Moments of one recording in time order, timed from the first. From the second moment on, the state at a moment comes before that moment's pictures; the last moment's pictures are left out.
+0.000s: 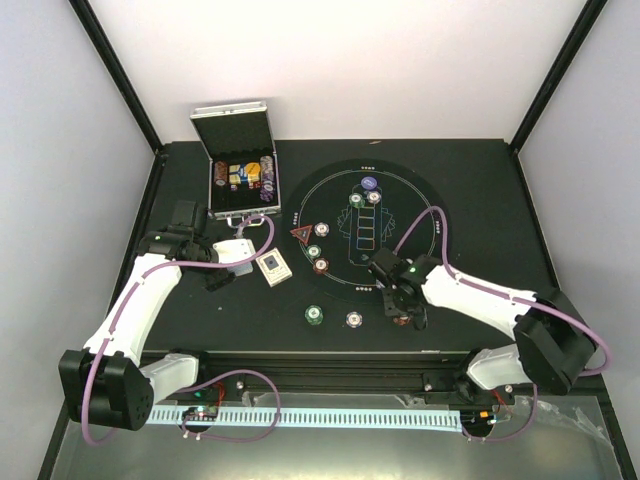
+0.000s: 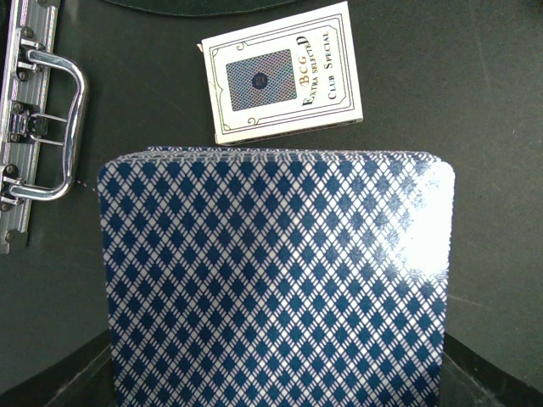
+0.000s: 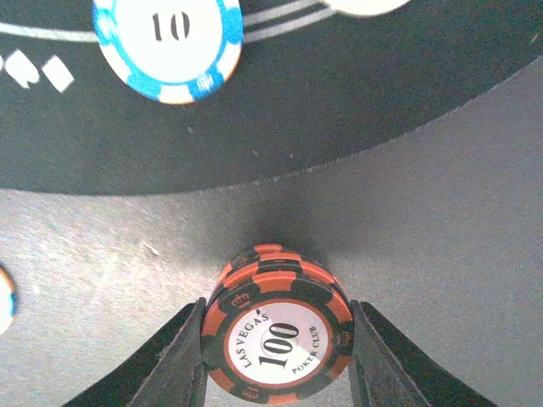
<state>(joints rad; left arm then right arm) -0.10 1.12 0.93 -0.97 0.21 1.03 0.80 1.38 0.77 -0.88 0.18 0.69</state>
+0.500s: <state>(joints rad) -0.10 1.13 0.93 -0.97 0.21 1.04 0.48 1.64 1.32 -0.91 0.20 0.49</state>
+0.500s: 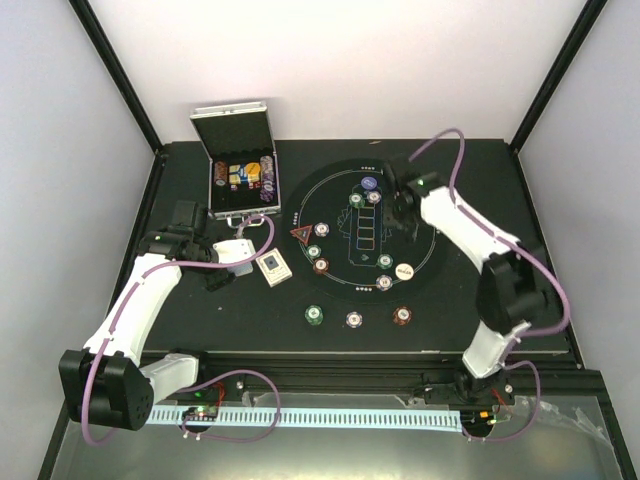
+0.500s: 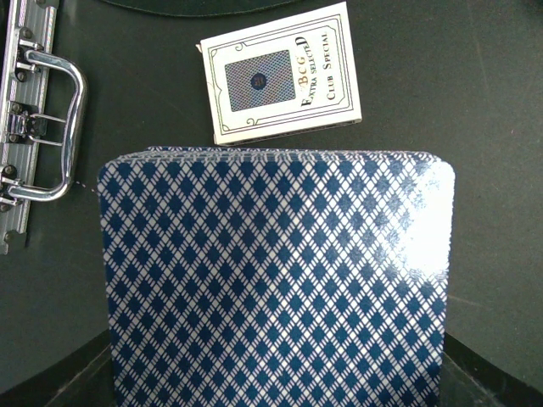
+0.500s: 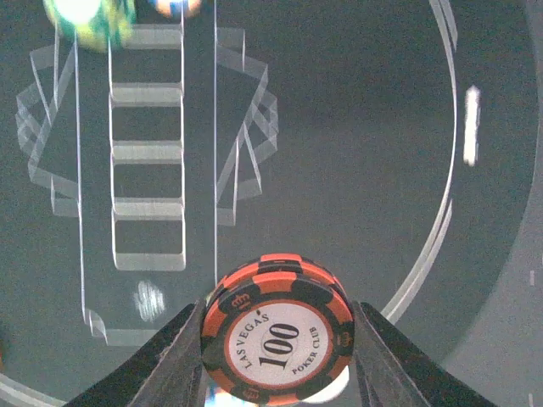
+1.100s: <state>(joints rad) -0.10 1.13 0.93 -0.97 0.22 1.04 0.26 2.54 2.34 -1.03 0.17 0.37</state>
